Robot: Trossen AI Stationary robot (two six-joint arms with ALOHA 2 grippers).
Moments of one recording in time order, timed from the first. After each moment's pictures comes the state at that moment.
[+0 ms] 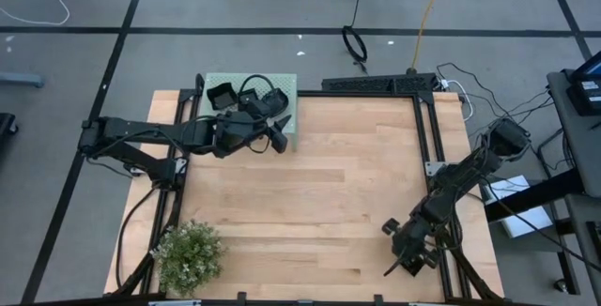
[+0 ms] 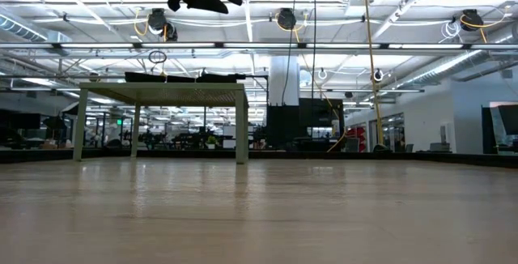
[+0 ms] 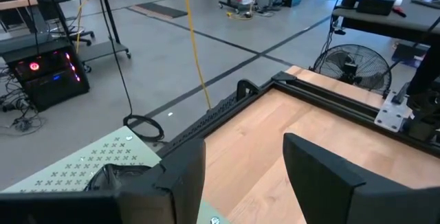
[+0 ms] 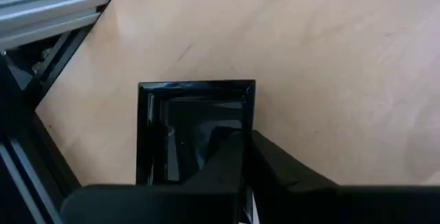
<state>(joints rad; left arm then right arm) 0.04 1.31 1.09 -0.09 -0.65 -0.23 0.80 1.38 0.51 -0.27 -0.31 0.12</state>
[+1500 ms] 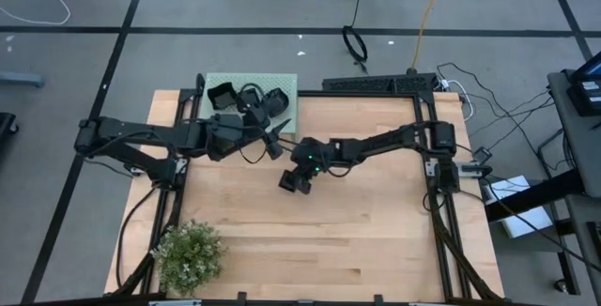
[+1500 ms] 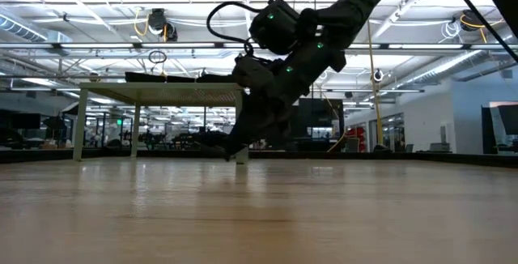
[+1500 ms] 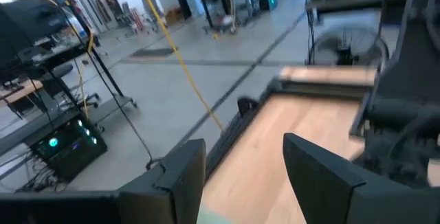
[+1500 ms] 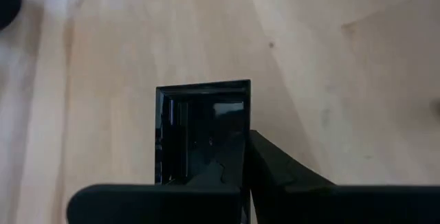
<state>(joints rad) -0.01 1.28 1.09 -0.03 -0.64 0.13 -0.10 1.99 1.18 0.05 -0.18 0.31</state>
